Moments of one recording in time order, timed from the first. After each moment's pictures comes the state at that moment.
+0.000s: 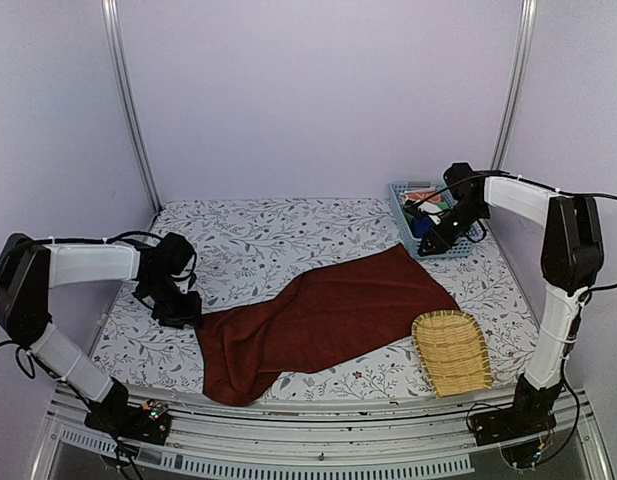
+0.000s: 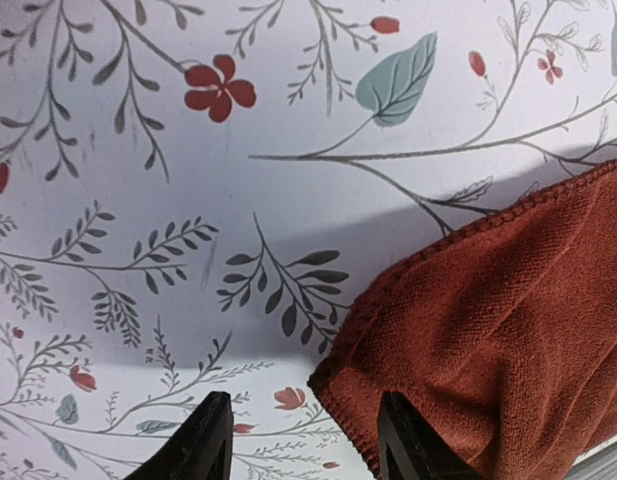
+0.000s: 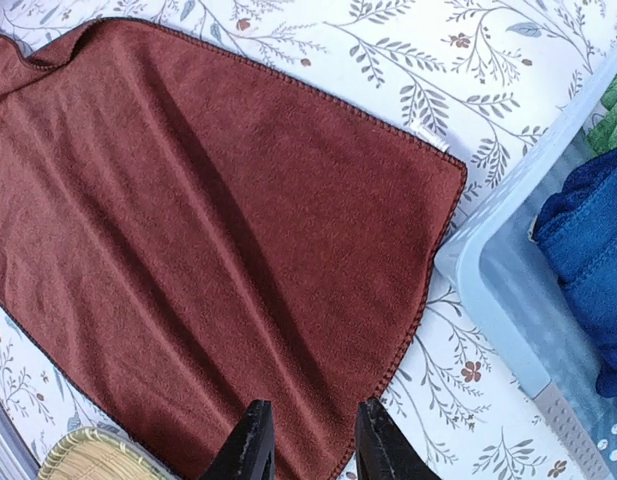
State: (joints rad) left arm -0.37 1.52 0.84 -0.72 0.02 -0.40; right arm 0.20 1.94 1.60 -0.91 -0.37 -0.63
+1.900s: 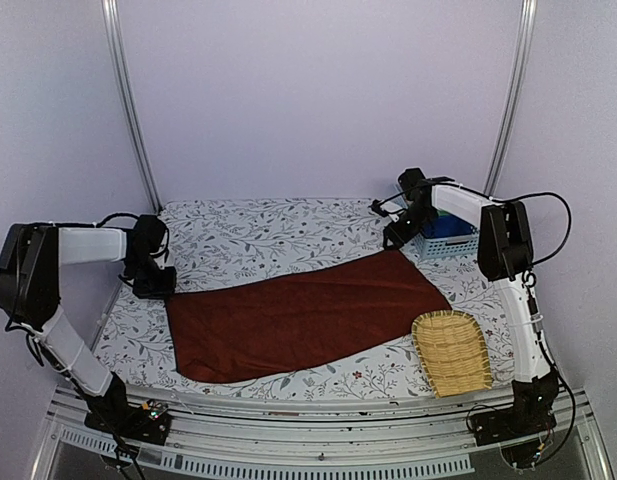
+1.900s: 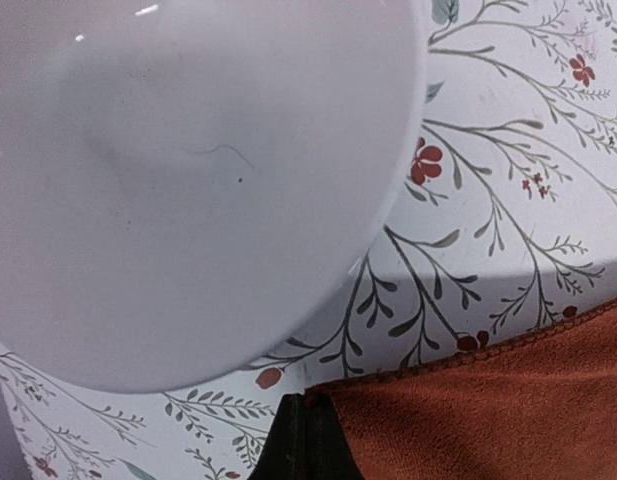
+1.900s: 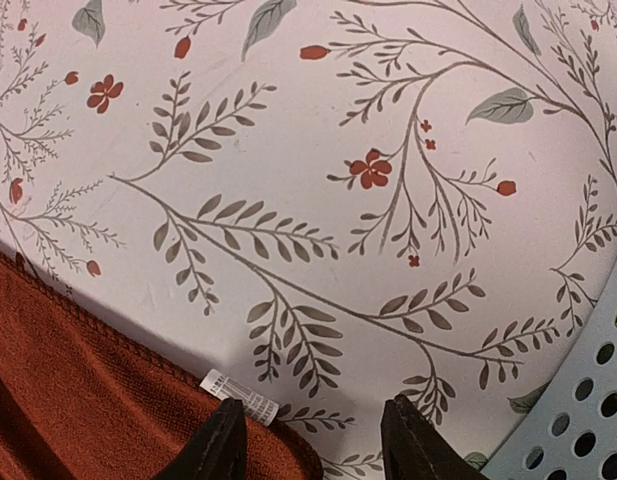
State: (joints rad) left arm -0.11 1.62 0.93 -0.59 -0.11 -0.25; right arm 0.30 2.51 2.20 -0.87 -0.20 -0.43
